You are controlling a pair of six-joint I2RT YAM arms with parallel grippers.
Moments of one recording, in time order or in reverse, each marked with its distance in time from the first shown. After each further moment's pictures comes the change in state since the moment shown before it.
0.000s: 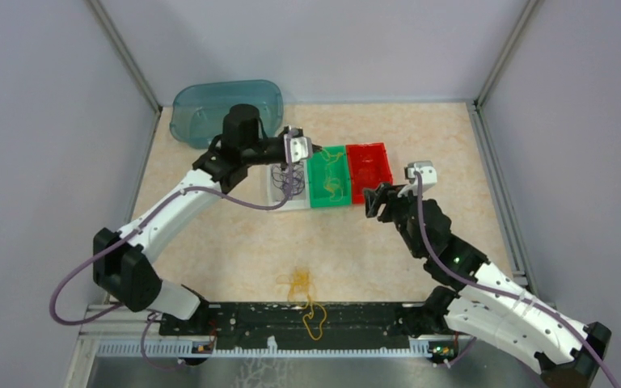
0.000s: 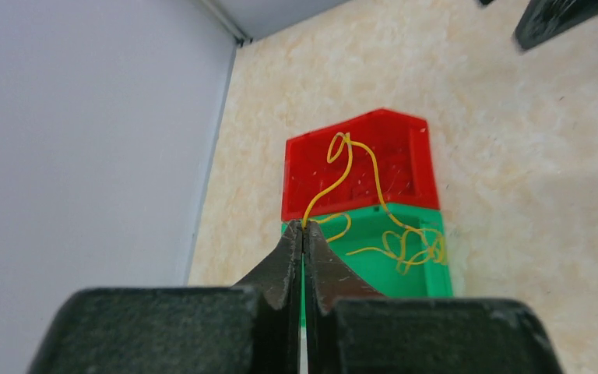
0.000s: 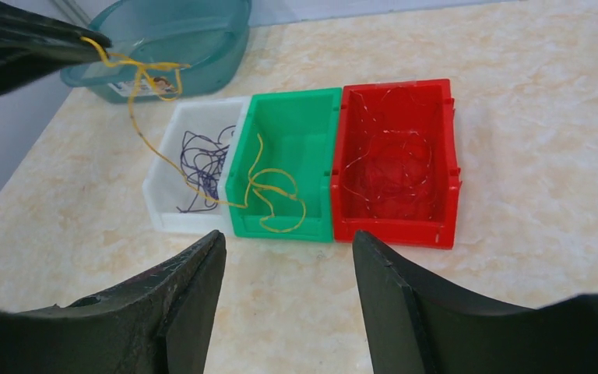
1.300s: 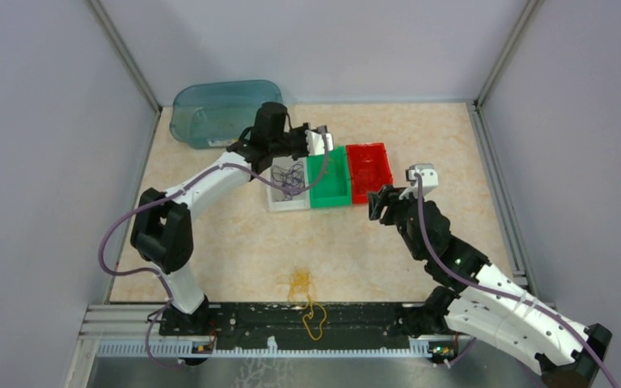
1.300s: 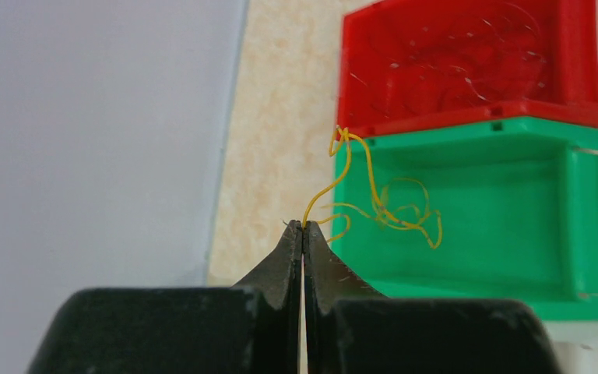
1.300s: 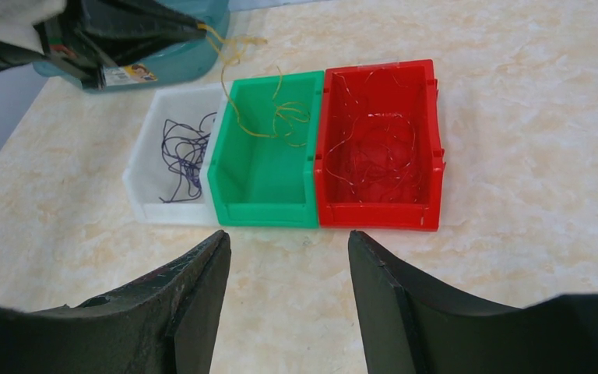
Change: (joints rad) left arm 0.017 0.342 0.138 0.075 -0.269 0.182; right arm 0.000 -0.029 -0.011 -0.058 0.040 0.021
